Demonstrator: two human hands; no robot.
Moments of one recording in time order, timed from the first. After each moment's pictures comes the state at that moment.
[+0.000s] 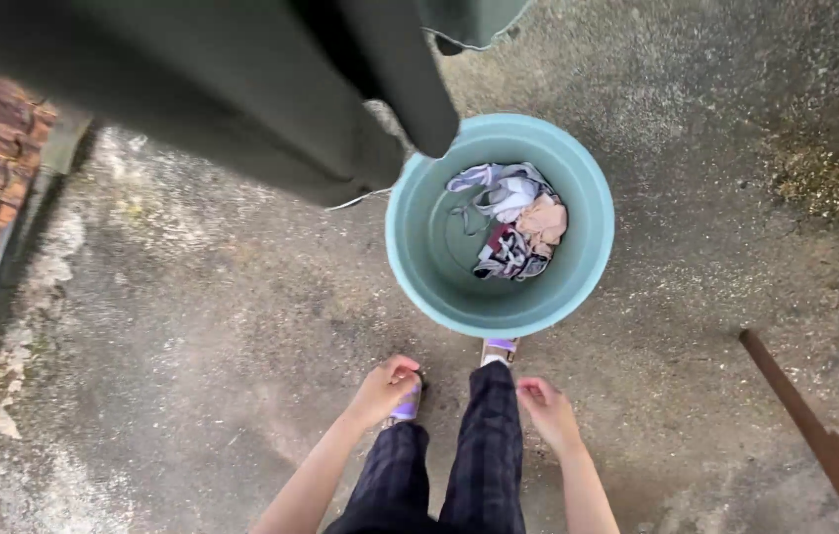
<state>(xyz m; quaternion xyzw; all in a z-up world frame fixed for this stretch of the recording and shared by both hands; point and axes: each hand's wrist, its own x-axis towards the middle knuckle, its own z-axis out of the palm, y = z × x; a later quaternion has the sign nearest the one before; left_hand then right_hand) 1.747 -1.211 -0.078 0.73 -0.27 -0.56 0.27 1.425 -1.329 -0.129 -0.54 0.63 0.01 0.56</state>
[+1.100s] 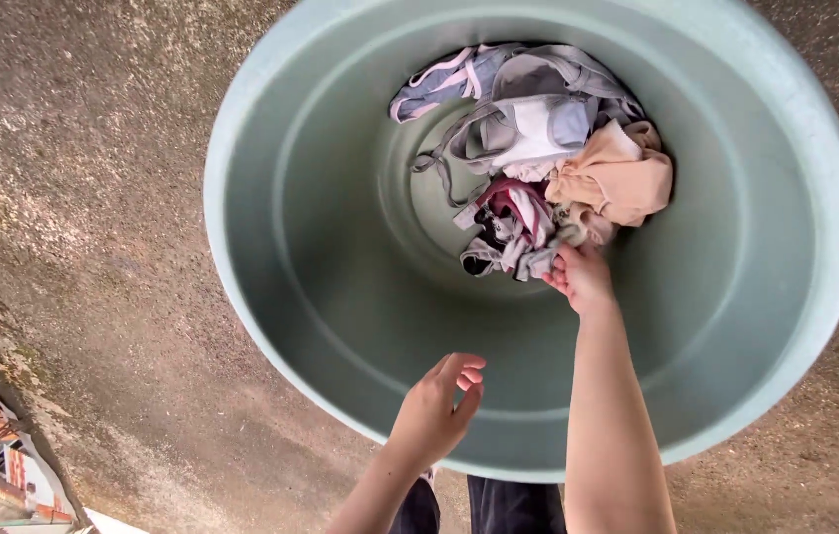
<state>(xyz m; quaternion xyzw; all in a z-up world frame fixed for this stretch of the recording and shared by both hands) 1.691 -1.457 -0.338 0.74 -0.30 -0.60 0.11 1.473 -1.535 -0.672 0.02 0.66 -0.10 0.74</state>
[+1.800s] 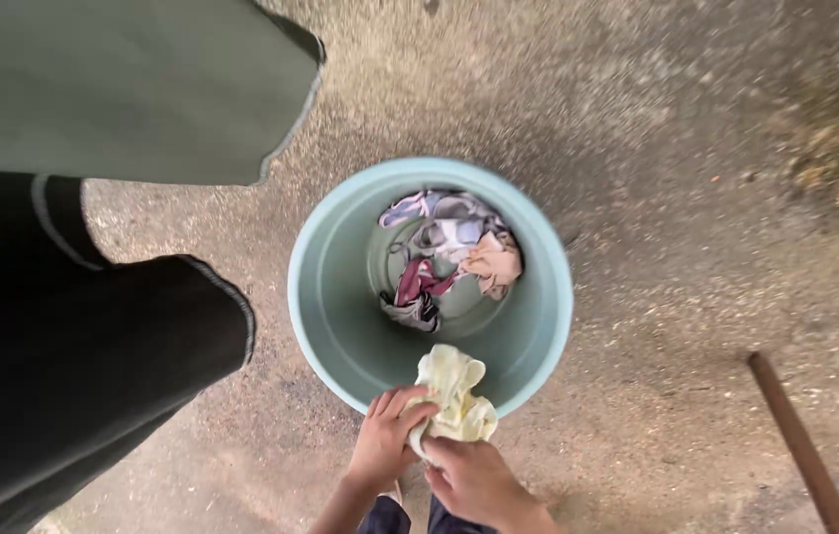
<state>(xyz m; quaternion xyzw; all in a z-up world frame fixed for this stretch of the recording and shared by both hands) 1.694 -1.477 -0.121 0.68 -0.61 -0.31 0.26 1.504 -1.516 -0.130 -0.75 0.30 0.01 0.59</state>
